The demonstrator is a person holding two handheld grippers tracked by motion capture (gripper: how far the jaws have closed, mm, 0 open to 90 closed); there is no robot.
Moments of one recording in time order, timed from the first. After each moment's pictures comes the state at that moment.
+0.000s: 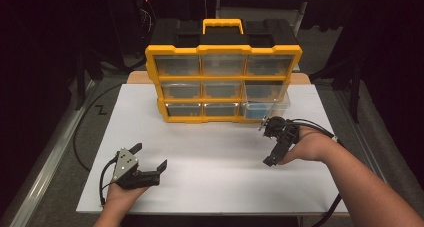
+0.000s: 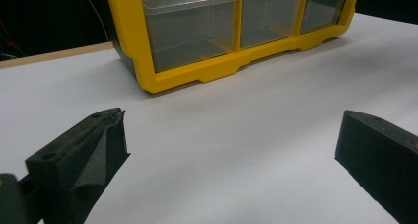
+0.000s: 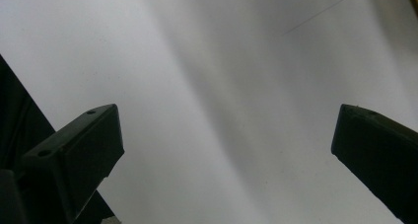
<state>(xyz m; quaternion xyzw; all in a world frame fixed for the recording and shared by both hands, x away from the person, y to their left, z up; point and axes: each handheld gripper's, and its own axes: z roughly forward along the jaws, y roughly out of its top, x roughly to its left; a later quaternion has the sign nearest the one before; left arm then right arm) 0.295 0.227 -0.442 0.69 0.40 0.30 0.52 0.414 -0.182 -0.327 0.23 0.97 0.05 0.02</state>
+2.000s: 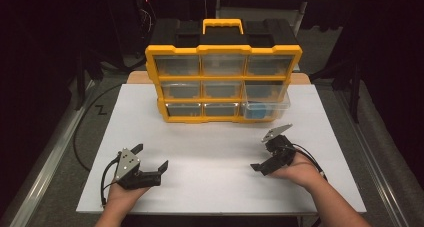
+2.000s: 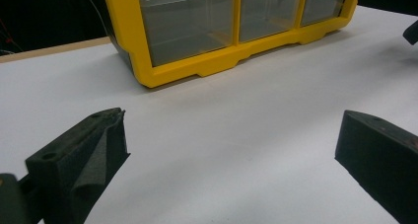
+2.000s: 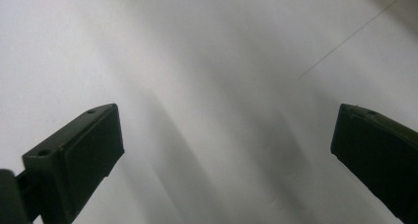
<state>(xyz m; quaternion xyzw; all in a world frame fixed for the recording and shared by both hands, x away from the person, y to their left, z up) 0.296 0.225 -0.444 0.70 0.41 0.30 0.51 0.401 -0.207 -0.412 0.29 0.91 0.27 0.08</state>
